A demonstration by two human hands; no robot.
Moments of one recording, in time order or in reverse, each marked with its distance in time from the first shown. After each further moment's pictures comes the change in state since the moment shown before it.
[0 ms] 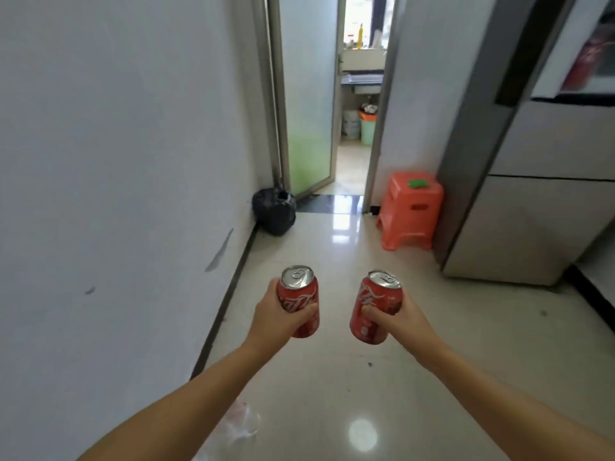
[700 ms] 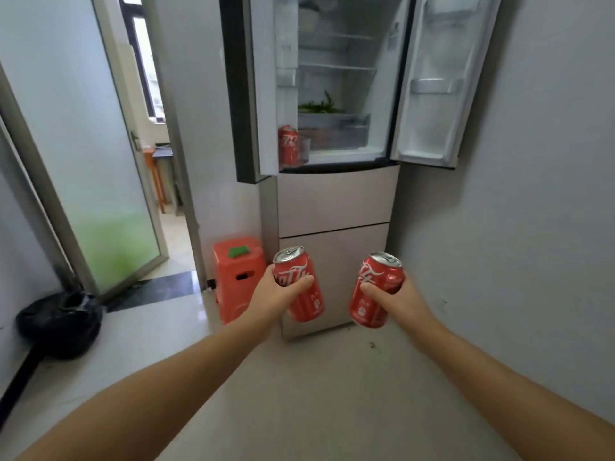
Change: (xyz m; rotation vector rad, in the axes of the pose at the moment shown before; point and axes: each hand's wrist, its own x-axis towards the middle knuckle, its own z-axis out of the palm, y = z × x) left_hand 0.108 0.276 0.512 -0.347 -0.513 0.113; right_hand 0.053 0.002 -0.543 0.081 0.574 -0.120
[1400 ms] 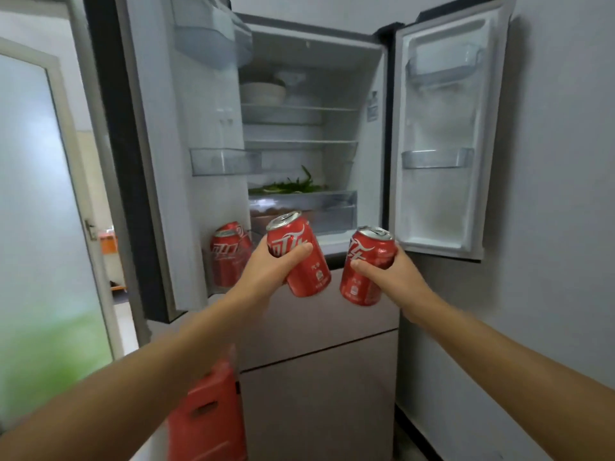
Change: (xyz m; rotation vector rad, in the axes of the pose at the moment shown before) left_hand 0.394 0.156 0.127 0.007 -0.094 0.330; right_hand 0.416 -0.115 -0.062 0.024 -0.002 -0.264
